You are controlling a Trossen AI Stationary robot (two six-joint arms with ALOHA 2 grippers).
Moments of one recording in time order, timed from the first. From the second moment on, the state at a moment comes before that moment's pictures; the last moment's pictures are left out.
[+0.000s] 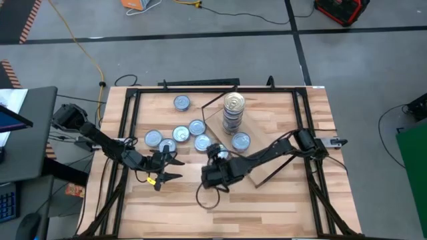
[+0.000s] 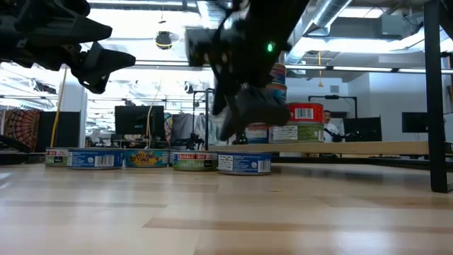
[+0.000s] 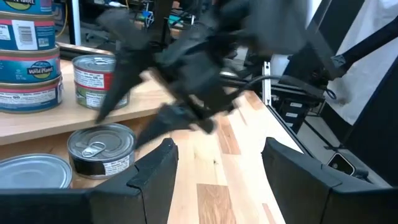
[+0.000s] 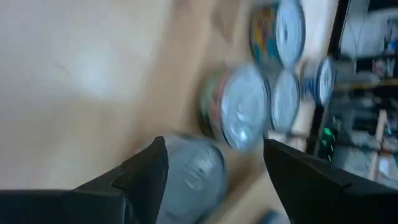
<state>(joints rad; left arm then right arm) -0.52 1.19 0.17 1.00 -0.42 -0.24 0.31 2.15 1.64 -0.71 0.76 -0.28</state>
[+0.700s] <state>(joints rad) -0.52 1.19 0.17 0.98 -0.43 -0.25 0.26 2.17 1.62 -0.81 0.66 -0.18</state>
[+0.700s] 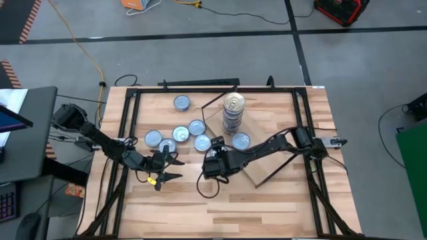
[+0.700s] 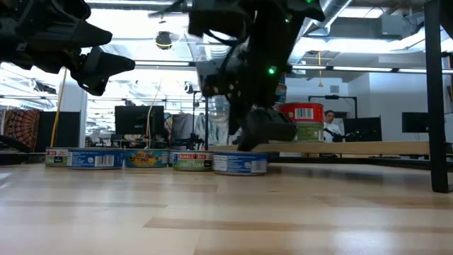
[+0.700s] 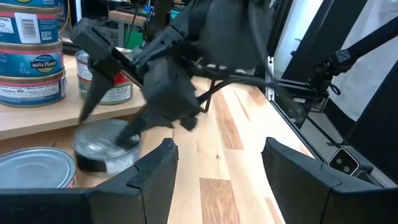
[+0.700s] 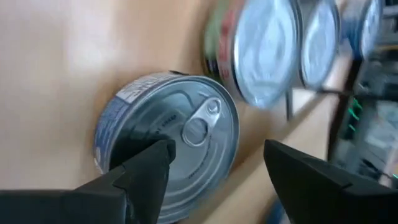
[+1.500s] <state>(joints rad) -0.52 1.19 0.17 0.95 -0.32 -0.31 0.37 2.16 1.78 -0.83 0.32 0.47</state>
